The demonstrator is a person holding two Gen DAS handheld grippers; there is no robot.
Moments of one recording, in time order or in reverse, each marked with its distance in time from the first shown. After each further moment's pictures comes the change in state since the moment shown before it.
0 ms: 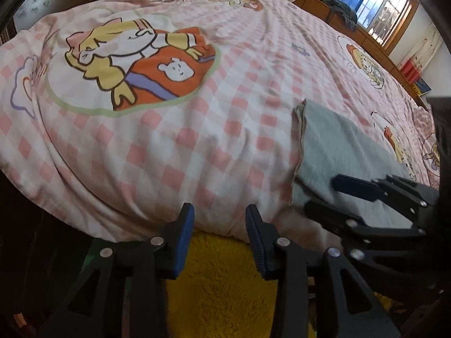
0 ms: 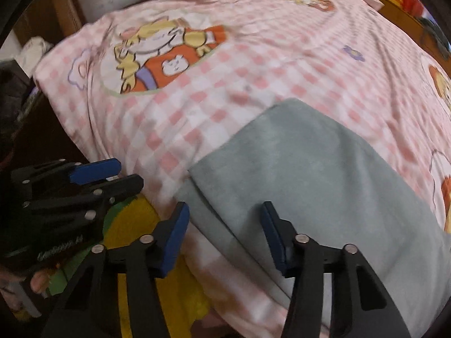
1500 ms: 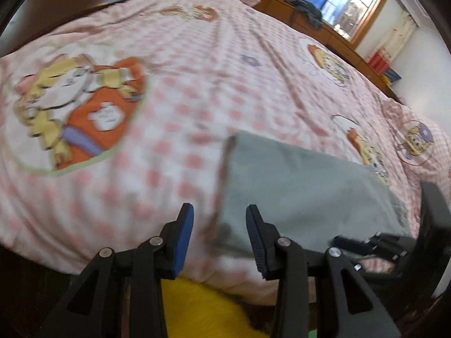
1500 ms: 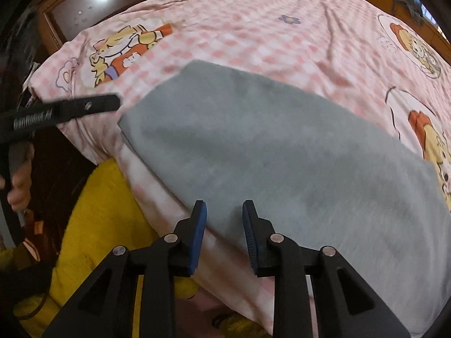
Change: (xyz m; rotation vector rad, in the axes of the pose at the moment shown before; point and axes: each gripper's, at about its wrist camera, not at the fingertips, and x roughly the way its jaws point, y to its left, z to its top) left arm -0.001 -0.061 0.044 0.107 -0.028 -0.169; right arm -0.043 -0.082 -0.089 0.183 -0.020 0.018
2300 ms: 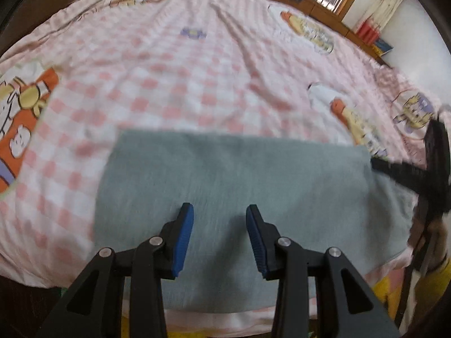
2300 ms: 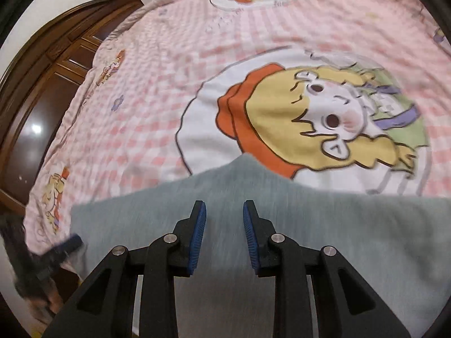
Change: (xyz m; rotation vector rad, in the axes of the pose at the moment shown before) left arm 0.073 -0.096 0.008 0.108 0.097 0.044; right arm -0.044 -0.277 -0.009 0.586 -0.124 -0.026
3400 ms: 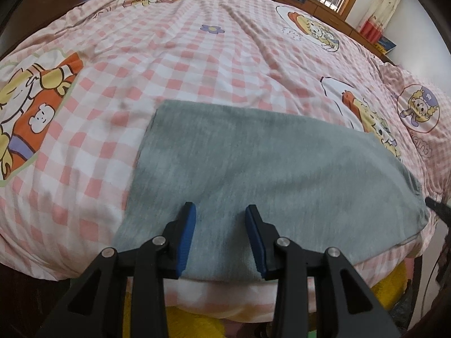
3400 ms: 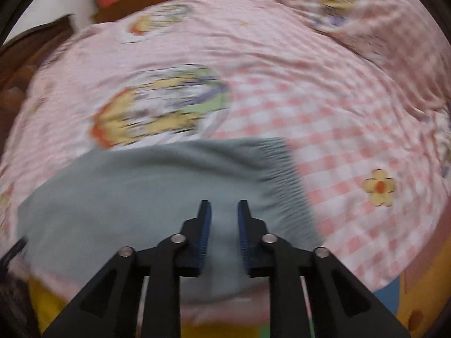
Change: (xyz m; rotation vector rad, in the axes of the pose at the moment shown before) left arm -0.013 0.031 -0.028 -0.001 -0.031 0.012; right arm -0.134 -0.104 -0.109 0.111 -0.131 -0.302
